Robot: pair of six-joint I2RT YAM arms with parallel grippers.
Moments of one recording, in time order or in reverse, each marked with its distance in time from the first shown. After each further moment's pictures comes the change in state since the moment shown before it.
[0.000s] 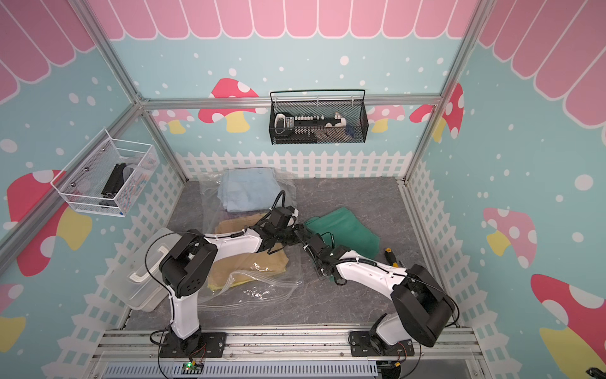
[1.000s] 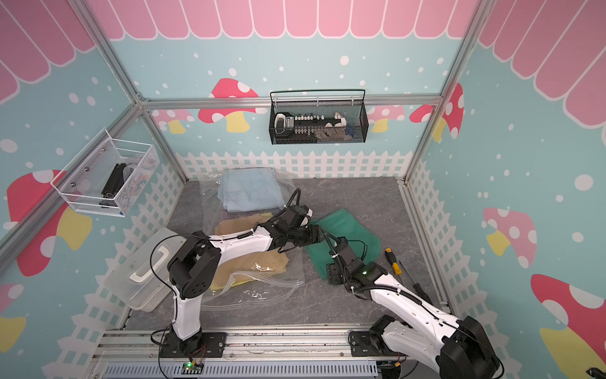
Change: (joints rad) left arm -0.100 0.073 0.175 -0.141 -0.020 -0.026; right arm -0.177 -0.386 -0.225 0.051 -0.193 0.156
